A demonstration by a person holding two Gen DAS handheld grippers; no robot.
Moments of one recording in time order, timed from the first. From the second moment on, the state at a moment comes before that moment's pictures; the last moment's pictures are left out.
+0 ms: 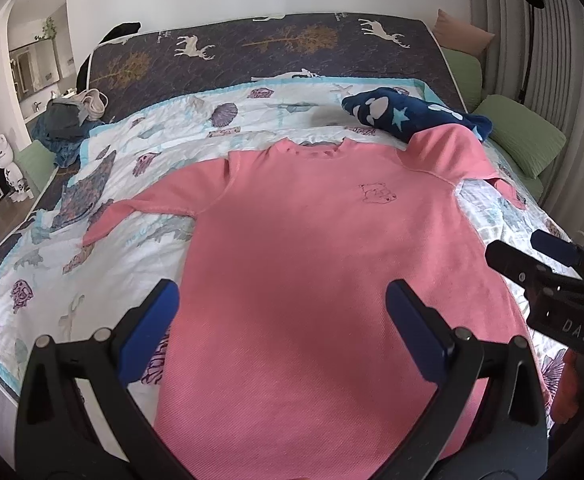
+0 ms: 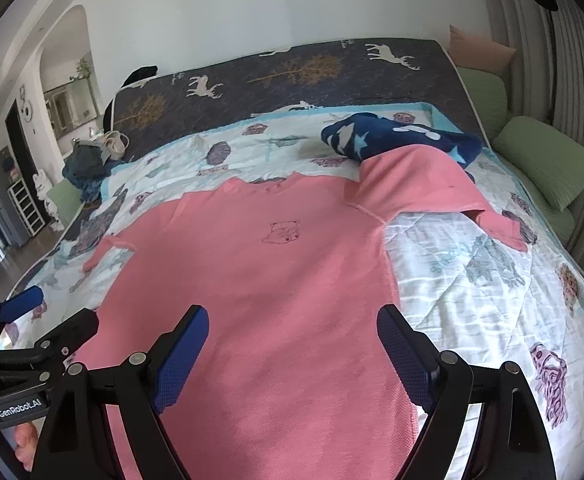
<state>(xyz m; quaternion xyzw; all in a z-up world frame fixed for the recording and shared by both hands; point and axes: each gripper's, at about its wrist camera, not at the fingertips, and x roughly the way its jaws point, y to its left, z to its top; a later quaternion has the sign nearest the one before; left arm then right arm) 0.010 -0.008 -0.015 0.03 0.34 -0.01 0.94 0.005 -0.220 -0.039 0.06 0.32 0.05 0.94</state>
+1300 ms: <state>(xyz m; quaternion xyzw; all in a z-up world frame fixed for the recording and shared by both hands) 0.016 -0.001 -0.027 0.01 0.37 -0.02 0.93 0.001 -0.208 -0.045 0.05 0.32 0.07 0.94</state>
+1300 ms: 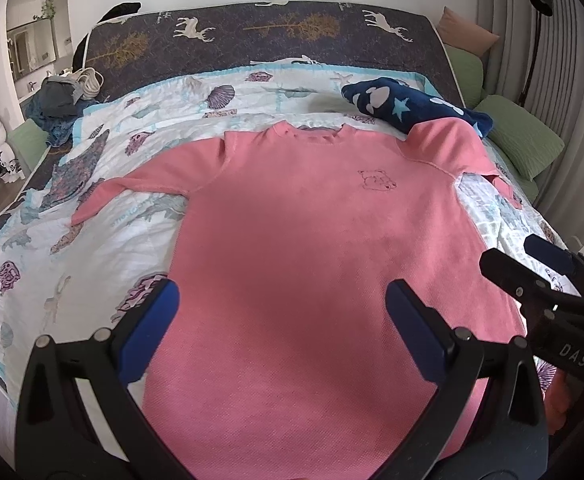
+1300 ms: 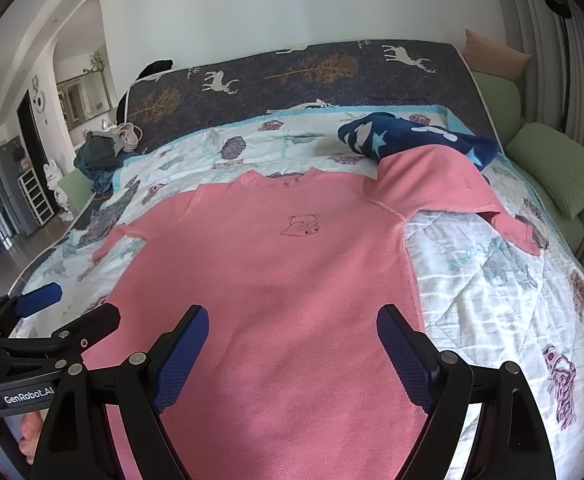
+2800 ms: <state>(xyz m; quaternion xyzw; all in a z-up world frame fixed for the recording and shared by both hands) 0.019 0.017 -0.034 -0.01 0.38 -0.02 0.92 0.012 -0.201 -0.056 0.07 0.35 0.10 0.93</state>
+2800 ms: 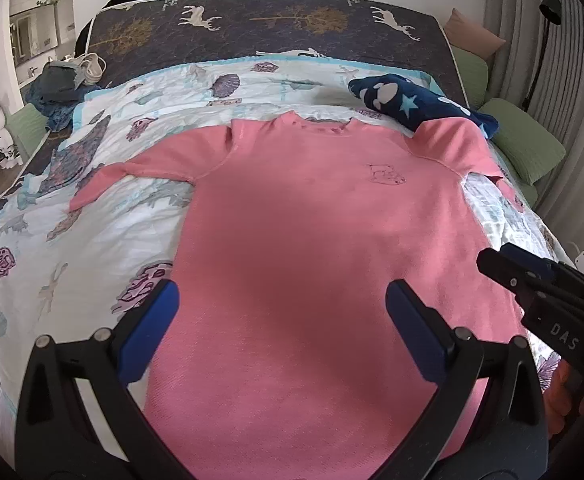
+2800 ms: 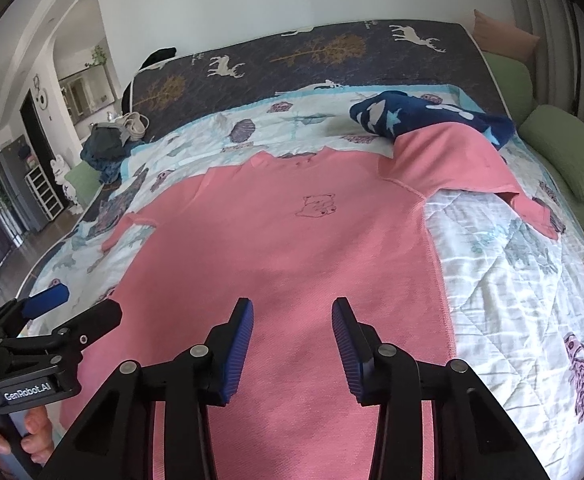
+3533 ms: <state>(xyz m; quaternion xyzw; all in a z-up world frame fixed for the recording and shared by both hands) 0.146 0.229 -0.058 -0.27 0.40 0.06 0.87 0.047 -0.187 -0.056 0.03 0.37 0.10 0.92</state>
